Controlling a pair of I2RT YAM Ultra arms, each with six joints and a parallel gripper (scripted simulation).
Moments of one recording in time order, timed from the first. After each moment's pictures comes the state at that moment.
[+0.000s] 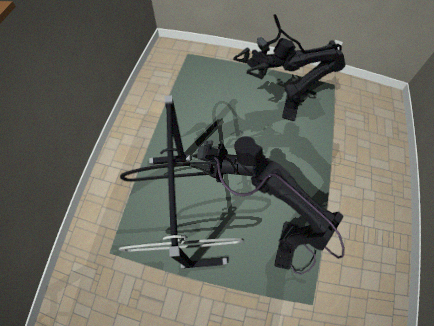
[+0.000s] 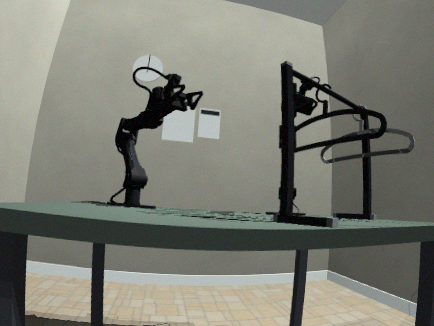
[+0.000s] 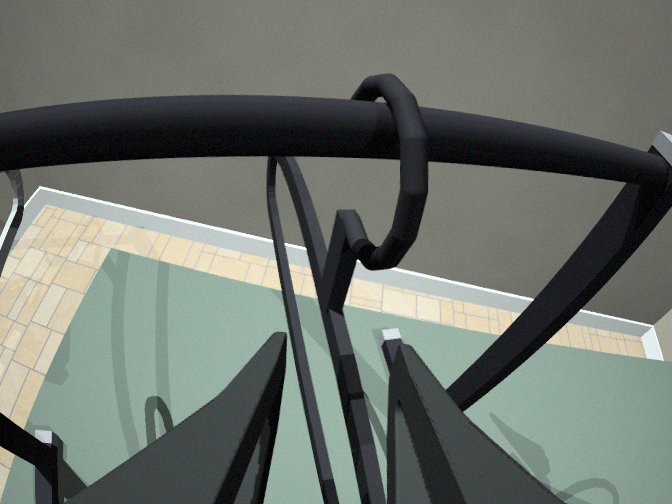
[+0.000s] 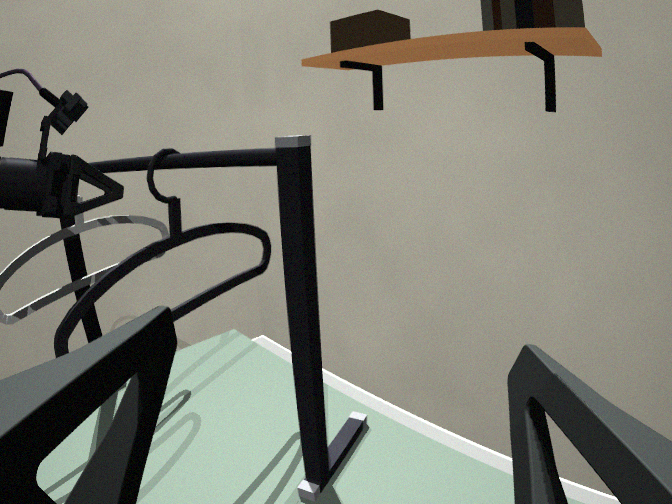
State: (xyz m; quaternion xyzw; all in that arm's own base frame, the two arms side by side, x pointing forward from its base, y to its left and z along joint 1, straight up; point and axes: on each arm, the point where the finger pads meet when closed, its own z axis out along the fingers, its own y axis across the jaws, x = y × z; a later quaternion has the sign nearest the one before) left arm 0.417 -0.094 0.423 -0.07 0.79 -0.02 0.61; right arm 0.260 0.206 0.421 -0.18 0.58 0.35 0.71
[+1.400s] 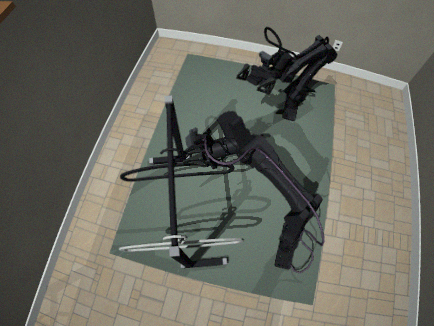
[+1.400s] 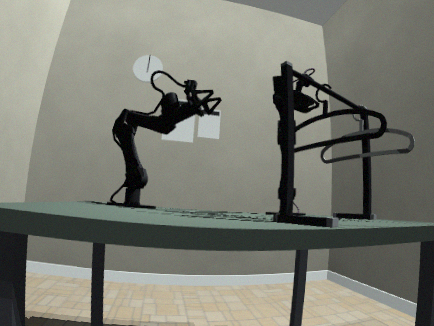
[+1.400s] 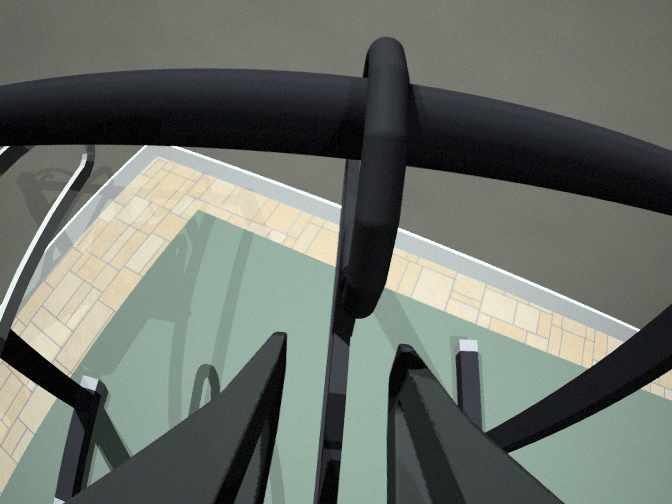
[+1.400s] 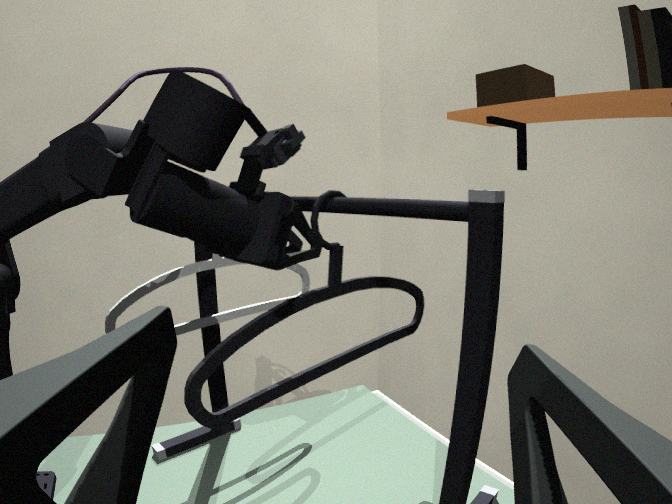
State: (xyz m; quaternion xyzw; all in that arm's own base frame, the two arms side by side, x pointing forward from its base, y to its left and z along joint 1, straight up) left arm 0.451 -0.107 0.404 -0.15 0.81 0.11 0.55; right arm 0.214 0.294 0.429 -0.25 0.49 0.47 0.69
